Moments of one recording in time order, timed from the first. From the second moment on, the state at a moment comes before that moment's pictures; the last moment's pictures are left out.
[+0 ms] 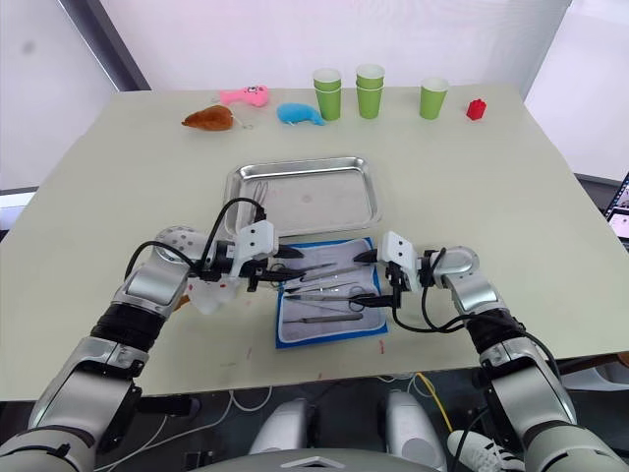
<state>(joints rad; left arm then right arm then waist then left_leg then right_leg) -0.55 0.65 -0.24 0.33 -0.04 0.04 -1.24 -0.56 -0.34 0.28 0.56 0.12 -0.06 1.26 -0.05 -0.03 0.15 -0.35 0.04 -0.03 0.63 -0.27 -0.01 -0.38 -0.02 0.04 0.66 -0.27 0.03</state>
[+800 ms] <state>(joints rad) -0.57 0.64 -0.26 0.31 -0.03 0.14 -1.27 -0.56 -0.34 0.28 0.56 0.12 -0.06 1.25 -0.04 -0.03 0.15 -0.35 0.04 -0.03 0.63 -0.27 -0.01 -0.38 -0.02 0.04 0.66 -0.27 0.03</state>
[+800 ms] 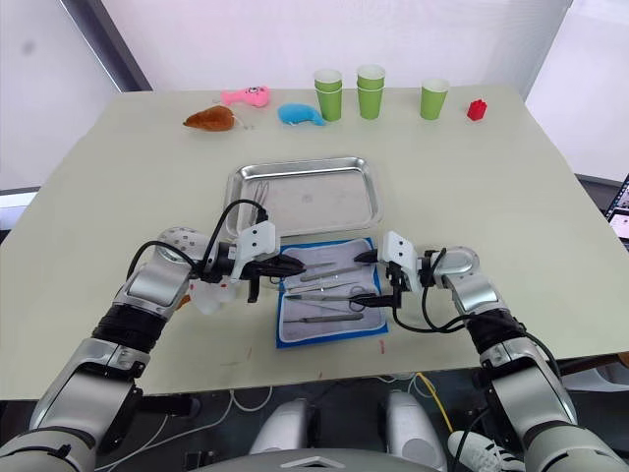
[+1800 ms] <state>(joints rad) -0.75 0.73 -0.37 0.17 0.02 0.50 -1.41 -0.56 -0.33 0.28 0.56 0.12 -0.06 1.25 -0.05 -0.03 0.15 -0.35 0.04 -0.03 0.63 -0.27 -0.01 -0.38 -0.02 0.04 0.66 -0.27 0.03</state>
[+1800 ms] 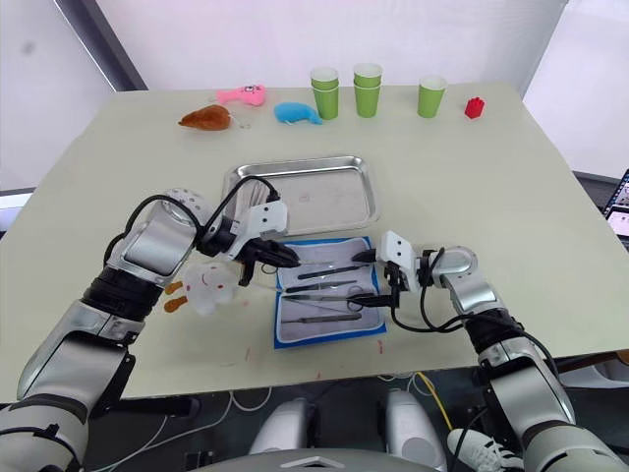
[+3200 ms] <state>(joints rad) -0.82 0.41 0.08 0.19 -0.04 0.88 -0.49 -0.56 -0.33 0.28 0.56 0.12 -0.06 1.25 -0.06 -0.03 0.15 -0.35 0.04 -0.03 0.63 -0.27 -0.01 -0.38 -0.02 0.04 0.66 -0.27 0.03</state>
